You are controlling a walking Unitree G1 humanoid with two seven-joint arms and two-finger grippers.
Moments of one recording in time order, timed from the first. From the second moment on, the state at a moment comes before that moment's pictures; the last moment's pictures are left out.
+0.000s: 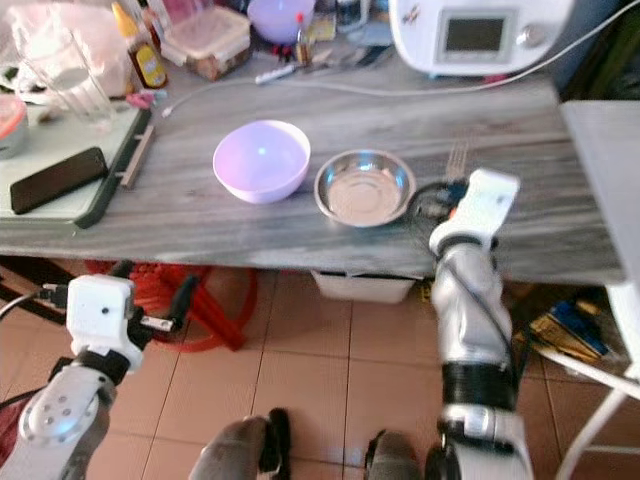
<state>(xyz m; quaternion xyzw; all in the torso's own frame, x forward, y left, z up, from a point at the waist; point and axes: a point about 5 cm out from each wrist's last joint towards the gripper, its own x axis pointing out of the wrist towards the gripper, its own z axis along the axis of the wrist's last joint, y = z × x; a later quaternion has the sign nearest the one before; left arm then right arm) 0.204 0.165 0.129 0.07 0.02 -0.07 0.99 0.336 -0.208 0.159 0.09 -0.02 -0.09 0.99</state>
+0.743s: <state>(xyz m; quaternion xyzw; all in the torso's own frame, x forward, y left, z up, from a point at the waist) 0.203 0.165 0.130 0.07 0.03 -0.08 0.99 0.346 -0.198 0.158 0.09 0.02 -0.04 0.99</state>
